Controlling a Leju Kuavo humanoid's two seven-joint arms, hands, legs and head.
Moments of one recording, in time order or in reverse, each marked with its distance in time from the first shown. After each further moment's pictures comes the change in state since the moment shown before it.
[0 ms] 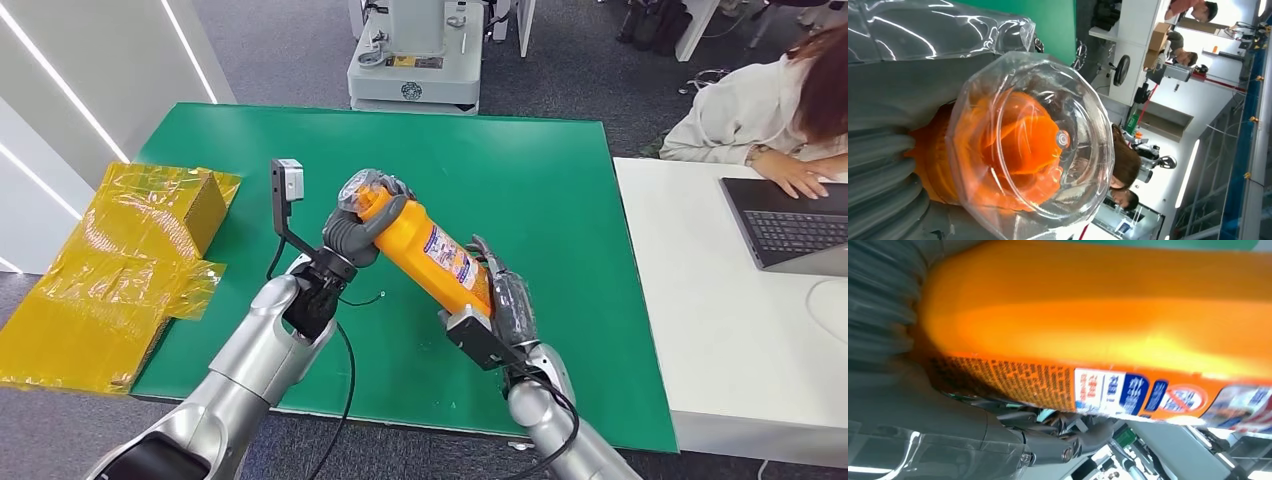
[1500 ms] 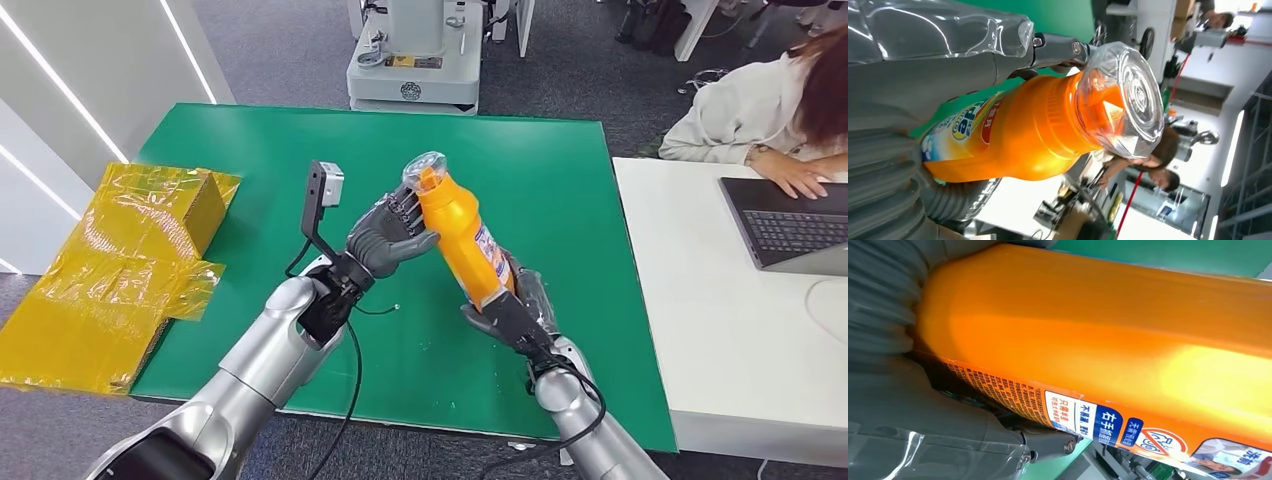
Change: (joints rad) left arm -0.021 -0.019 -0.095 0.008 -0.037 -0.022 0.020; right arm -0.021 -0.040 -0.081 0.026 -0.067 0.188 0.042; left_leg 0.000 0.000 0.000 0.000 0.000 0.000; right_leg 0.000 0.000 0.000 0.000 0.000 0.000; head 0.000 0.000
